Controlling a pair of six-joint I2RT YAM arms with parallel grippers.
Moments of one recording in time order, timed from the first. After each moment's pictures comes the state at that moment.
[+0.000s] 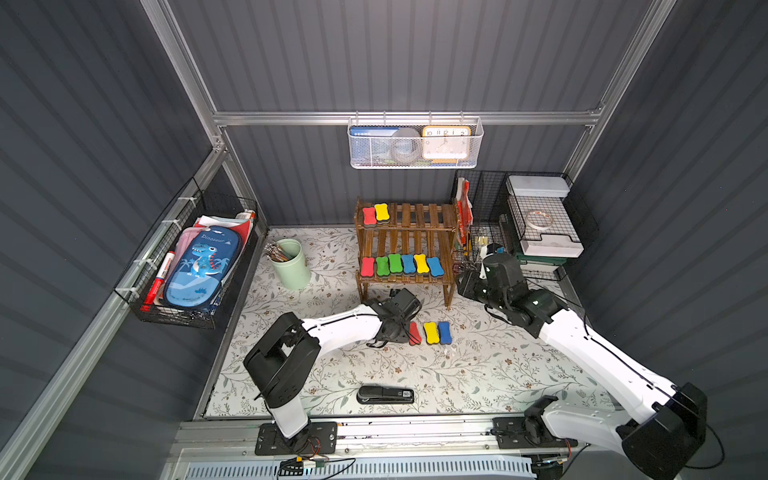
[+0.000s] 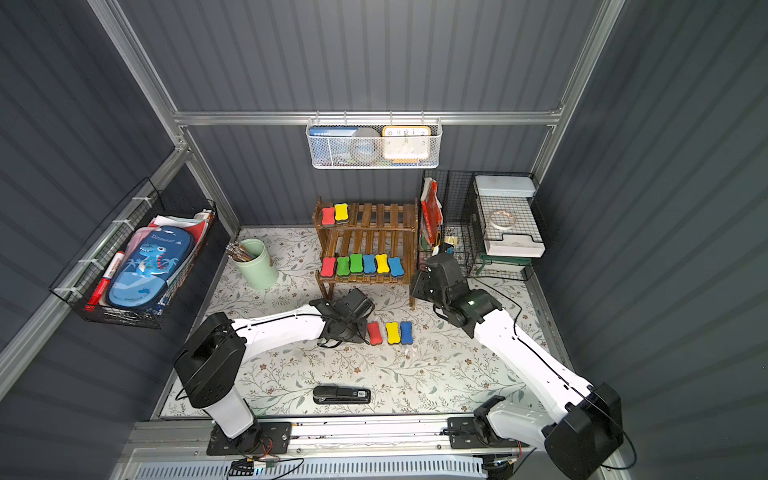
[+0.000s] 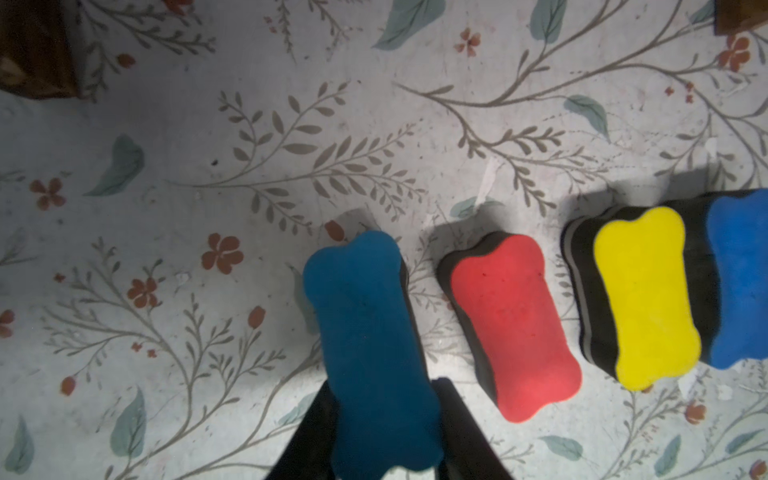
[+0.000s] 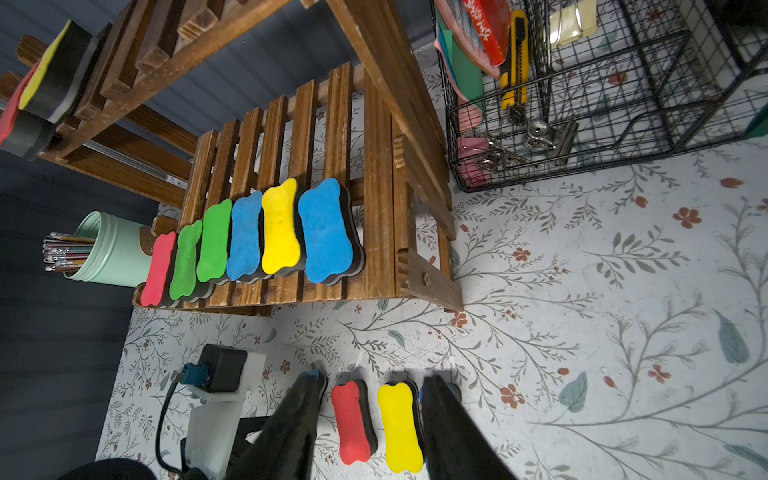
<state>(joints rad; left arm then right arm) -0.87 1.74 1.09 -0.57 -0.12 -0.60 0.51 1.18 1.02 -0.48 0.12 0.70</state>
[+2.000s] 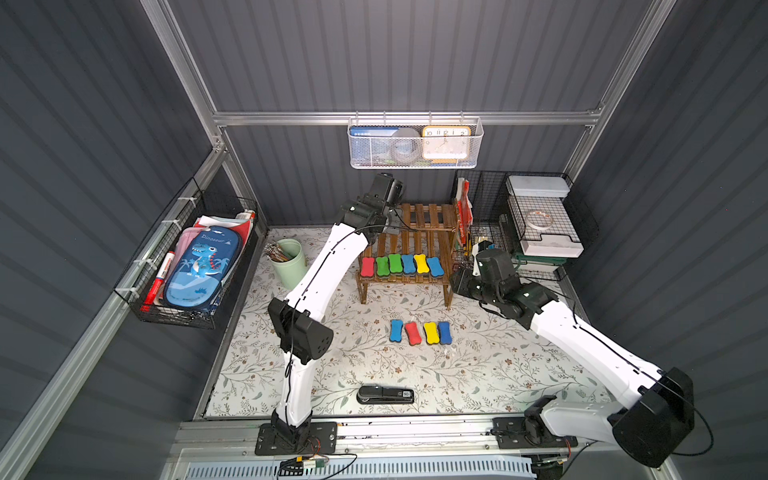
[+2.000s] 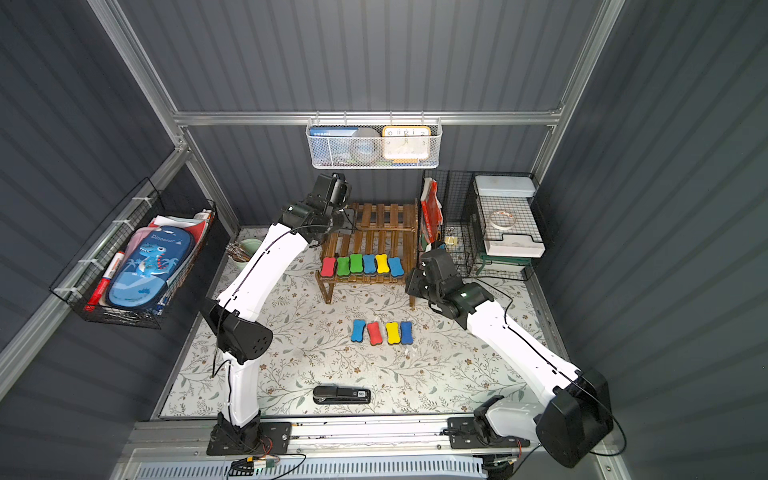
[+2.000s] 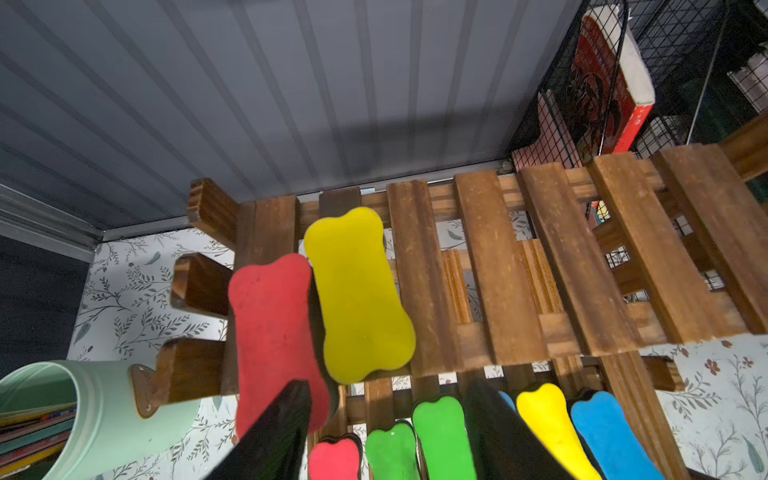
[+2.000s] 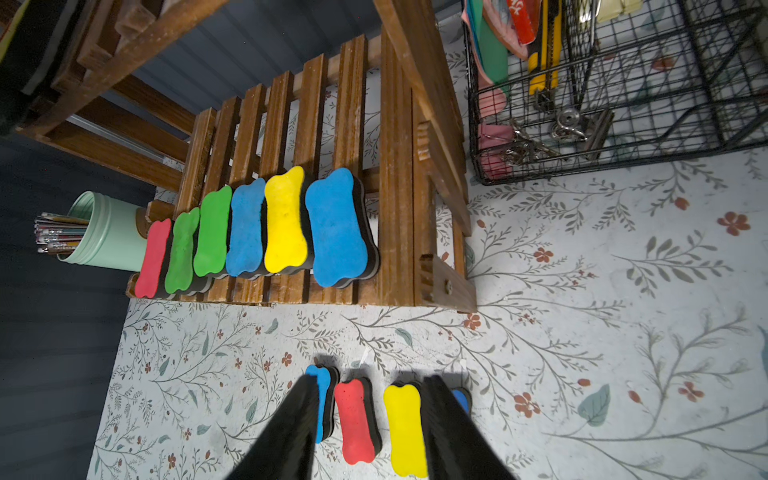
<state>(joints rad) -0.60 2.08 2.41 -1.05 -0.32 -0.19 0.50 1.26 1.06 -0.48 0.07 0.67</state>
